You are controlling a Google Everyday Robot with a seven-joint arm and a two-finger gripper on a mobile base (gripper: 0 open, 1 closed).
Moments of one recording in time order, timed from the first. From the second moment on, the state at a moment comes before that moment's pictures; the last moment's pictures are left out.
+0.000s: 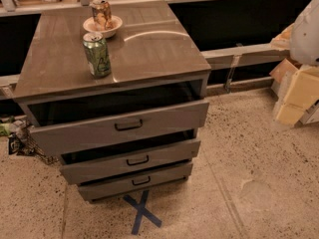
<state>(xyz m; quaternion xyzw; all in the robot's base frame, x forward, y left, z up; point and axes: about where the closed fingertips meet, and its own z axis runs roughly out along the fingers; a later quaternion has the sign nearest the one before) 0.438 -0.217 0.976 -0.60 0.78 -0.03 0.16</state>
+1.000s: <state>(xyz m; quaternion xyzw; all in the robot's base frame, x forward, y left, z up) 0.467 -0.194 0.866 -0.62 0.75 0.05 0.23</state>
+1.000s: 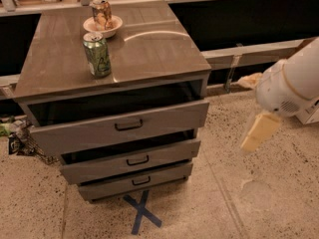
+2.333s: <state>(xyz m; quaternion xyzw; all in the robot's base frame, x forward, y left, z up) 0.471 -0.139 0.680 -0.66 0.71 0.13 0.18</state>
